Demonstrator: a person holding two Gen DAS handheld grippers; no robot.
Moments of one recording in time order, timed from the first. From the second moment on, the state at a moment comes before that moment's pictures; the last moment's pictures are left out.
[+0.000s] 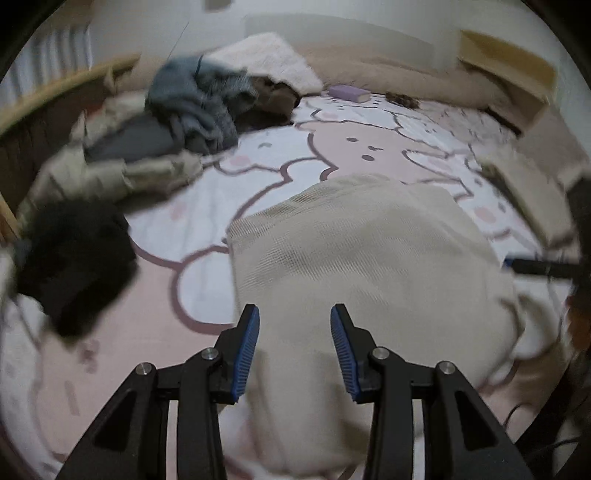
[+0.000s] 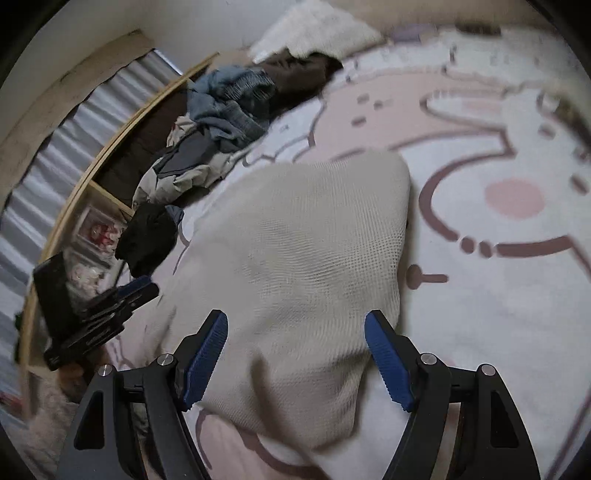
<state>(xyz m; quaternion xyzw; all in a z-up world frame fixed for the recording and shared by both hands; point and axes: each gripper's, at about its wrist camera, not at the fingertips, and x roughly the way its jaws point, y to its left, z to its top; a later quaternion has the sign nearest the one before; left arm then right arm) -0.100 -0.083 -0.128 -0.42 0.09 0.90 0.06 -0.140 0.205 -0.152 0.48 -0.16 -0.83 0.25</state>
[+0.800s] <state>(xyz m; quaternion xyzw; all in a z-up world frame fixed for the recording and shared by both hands) -0.020 0.006 -0.240 -0.22 0.61 0.76 0.06 -0.036 0.224 -0.144 0.46 -0.04 -0.87 0.16</state>
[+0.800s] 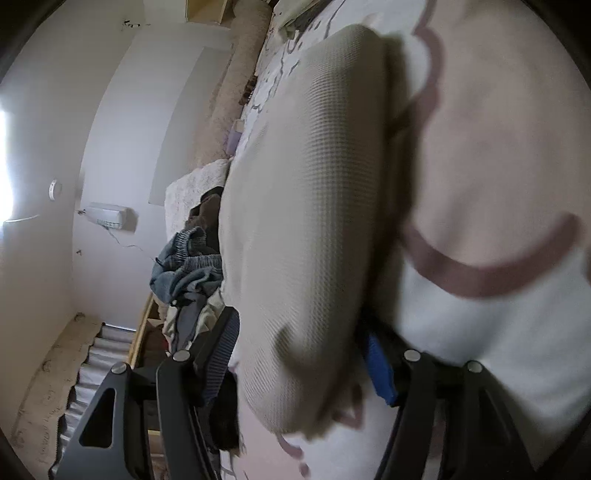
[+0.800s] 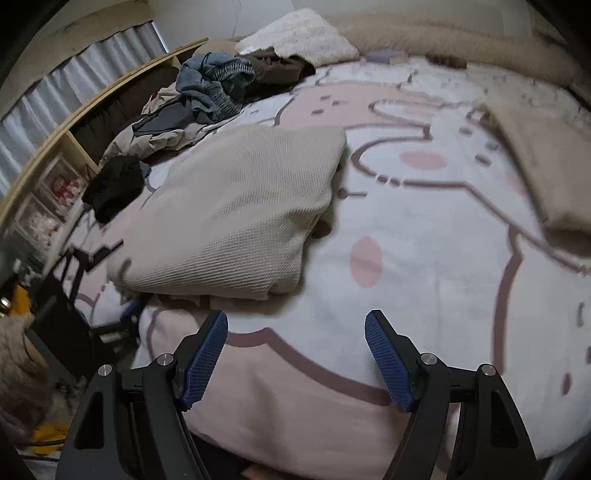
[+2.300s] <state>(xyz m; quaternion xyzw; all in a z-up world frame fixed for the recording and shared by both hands) -0.084 -0.043 -0.146 -0.39 0.20 0.87 0.24 -0.028 0.043 -0.233 -0.02 0.63 -0.77 0.09</state>
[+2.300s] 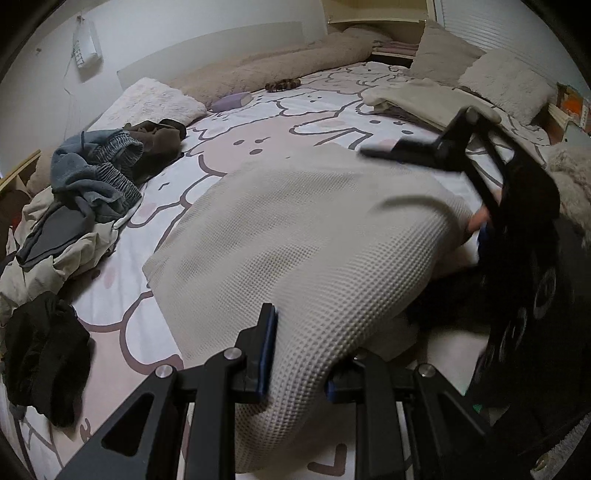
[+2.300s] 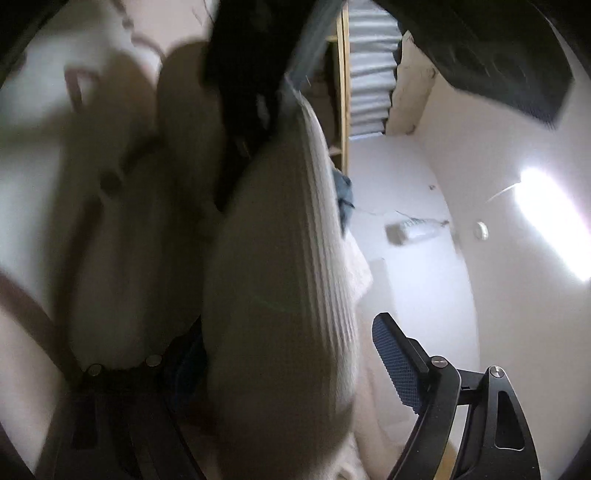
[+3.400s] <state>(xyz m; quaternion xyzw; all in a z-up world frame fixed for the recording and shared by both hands) -0.045 -0.014 -0.266 -0.15 0.70 0.70 0.00 -0.030 0.096 -0.254 0.00 0.67 -0.73 0.11</state>
